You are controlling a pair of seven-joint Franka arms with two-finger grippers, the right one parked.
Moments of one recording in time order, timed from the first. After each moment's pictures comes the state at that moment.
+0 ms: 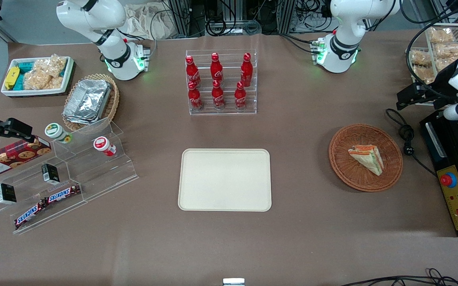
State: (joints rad) arm -0.01 -0.01 -0.06 -1.53 -0.05 1.51 -0.09
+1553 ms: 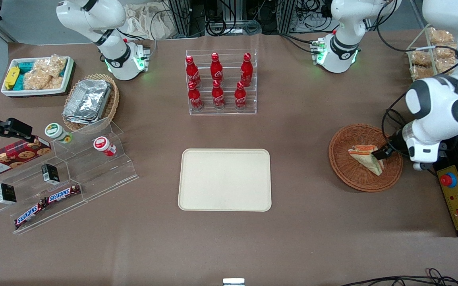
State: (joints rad) arm 0.14 0.20 -0.04 -2.20 -0.02 2.33 -0.63
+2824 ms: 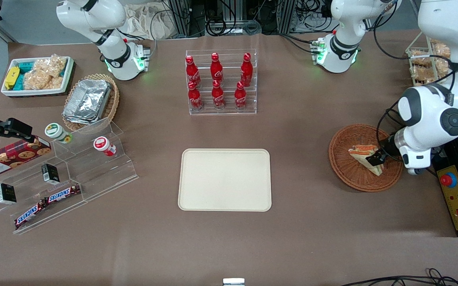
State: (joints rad) arm 0.12 0.26 -0.05 -2.18 -0.02 2.37 -0.73
